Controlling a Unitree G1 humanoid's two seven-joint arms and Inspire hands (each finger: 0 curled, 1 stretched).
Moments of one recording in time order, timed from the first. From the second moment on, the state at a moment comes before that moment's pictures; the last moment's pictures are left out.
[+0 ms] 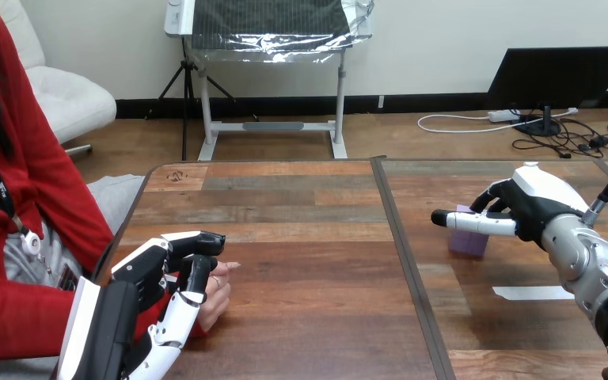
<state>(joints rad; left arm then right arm) 0.55 0.14 0.00 -0.30 0.15 -0.51 0.00 -0.84 -0.47 0.34 1.35 -0.59 -0.15 -0.04</state>
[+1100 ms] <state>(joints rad) 0.55 0.14 0.00 -0.30 0.15 -0.51 0.00 -0.84 -0.47 0.34 1.35 -0.57 -0.22 -0.11</state>
